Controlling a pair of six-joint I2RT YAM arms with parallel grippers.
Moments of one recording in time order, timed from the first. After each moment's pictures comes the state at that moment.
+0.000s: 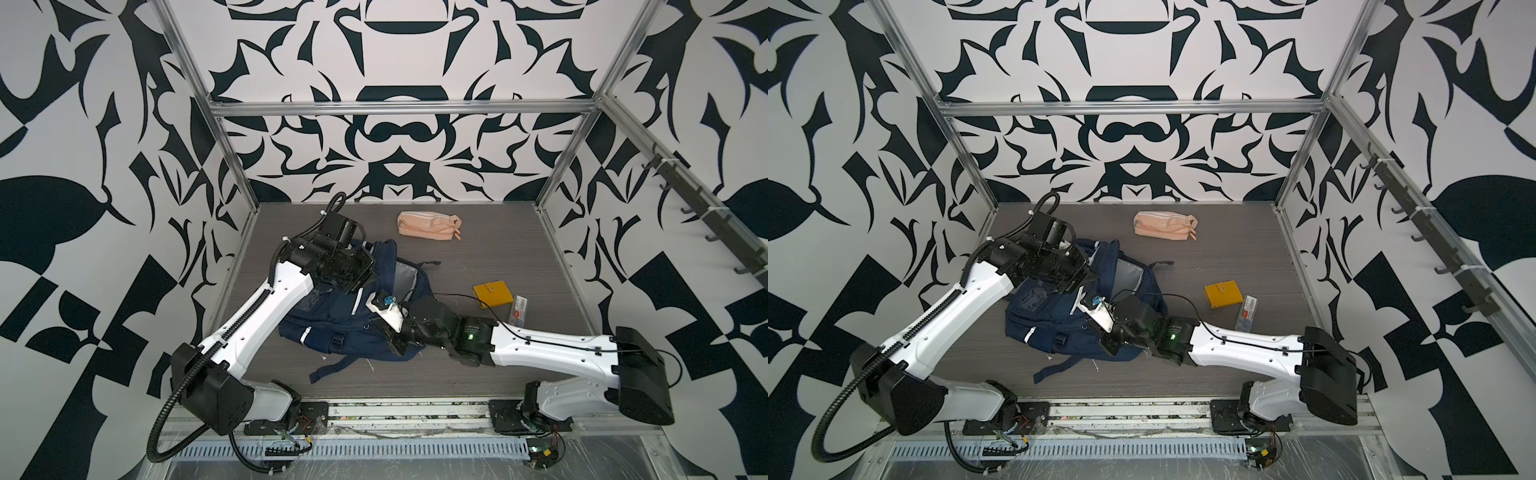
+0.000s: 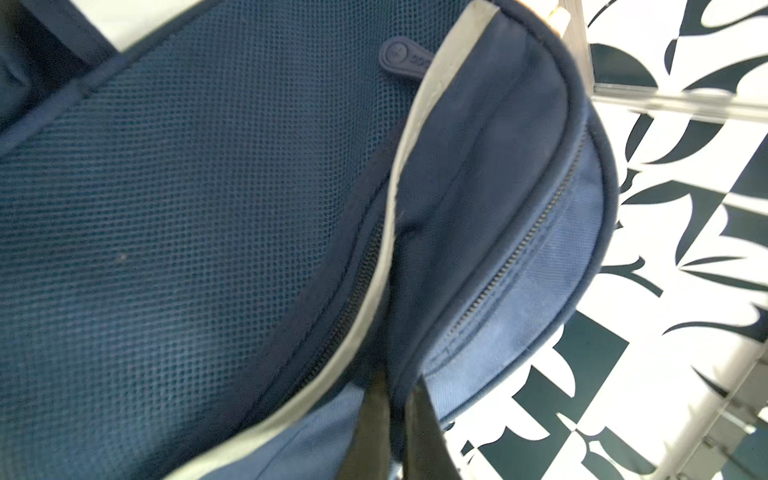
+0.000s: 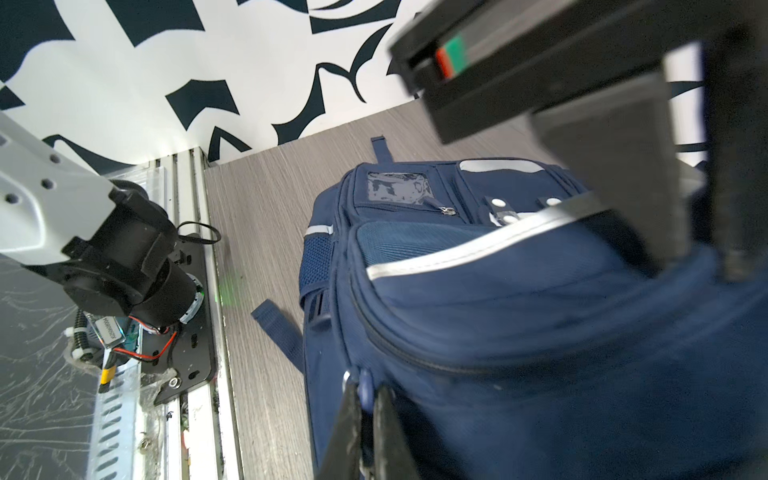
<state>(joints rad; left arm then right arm) -0.54 1.38 1.36 -0.92 0.37 -1.24 1.18 1.36 0.89 0.01 -0.02 0.08</state>
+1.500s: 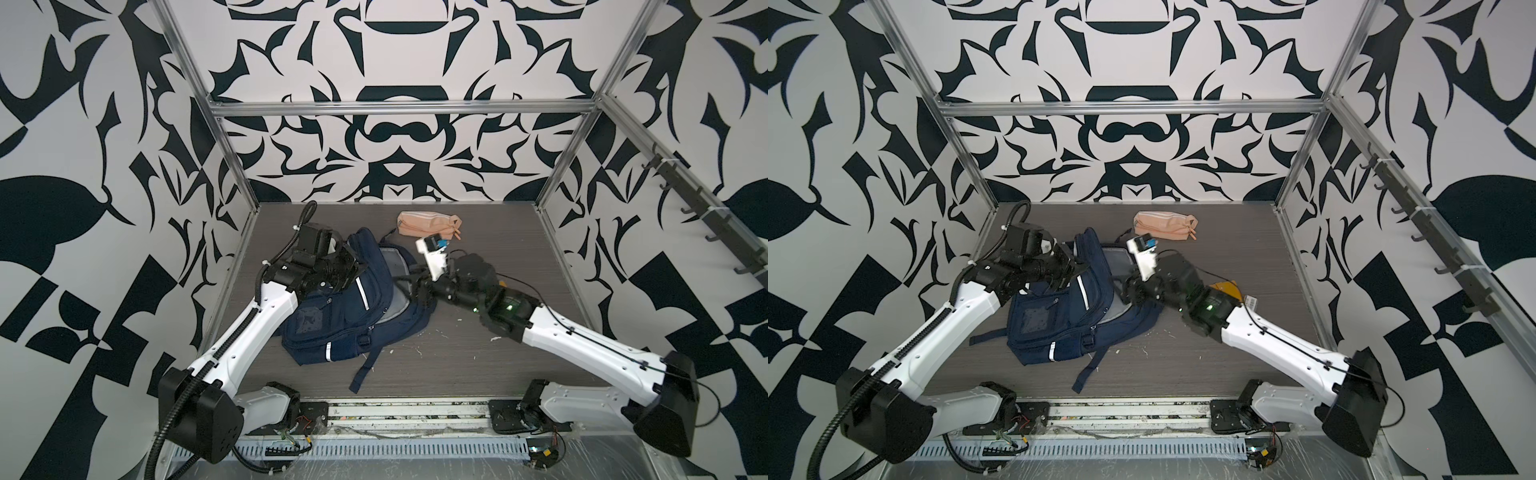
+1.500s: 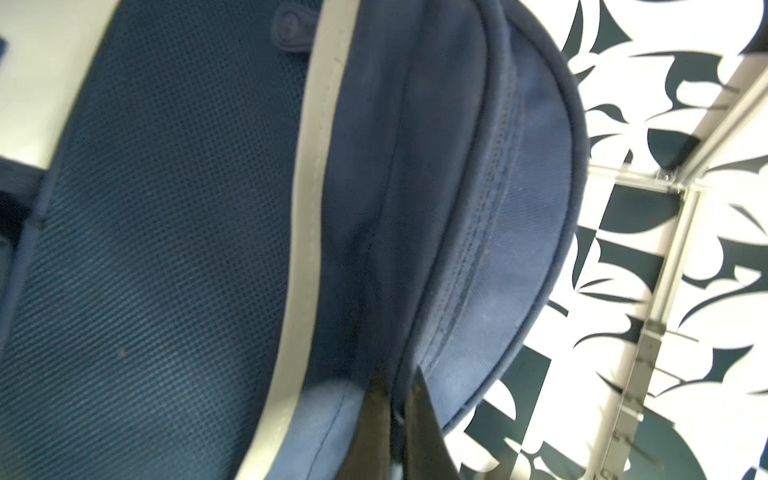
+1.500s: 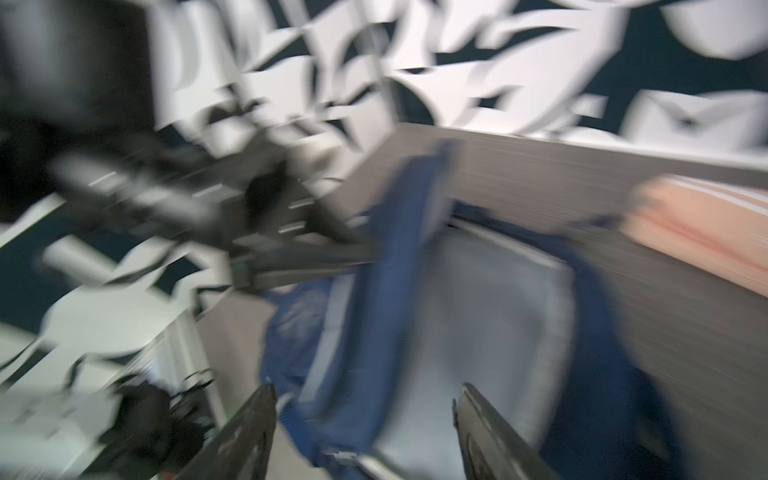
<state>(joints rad) -0.40 1.23 1.06 -0.53 0.45 -1.22 0.76 1.17 0.98 -0.18 -0.11 0.41</state>
